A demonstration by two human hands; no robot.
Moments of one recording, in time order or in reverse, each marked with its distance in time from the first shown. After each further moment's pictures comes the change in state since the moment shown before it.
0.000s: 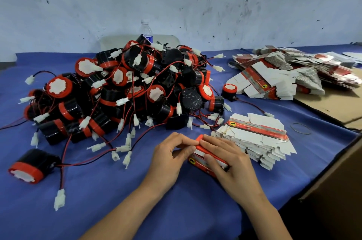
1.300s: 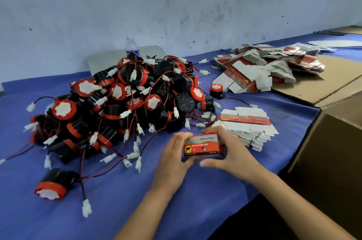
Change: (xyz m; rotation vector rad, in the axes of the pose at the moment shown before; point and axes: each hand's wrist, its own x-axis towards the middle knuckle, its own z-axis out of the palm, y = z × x) left_hand -0.009 -0.009 -0.013 0.366 -0.124 0.177; right_hand 0.005 -0.021 -0.016 0.159 -0.155 0.133
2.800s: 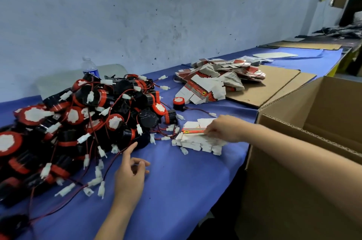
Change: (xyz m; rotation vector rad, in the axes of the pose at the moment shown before) left_hand 0.005 -0.011 -0.002 -0.261 0.132 -0.325; right_hand 0.031 0.011 -0.118 -1.003 -0.339 0.184
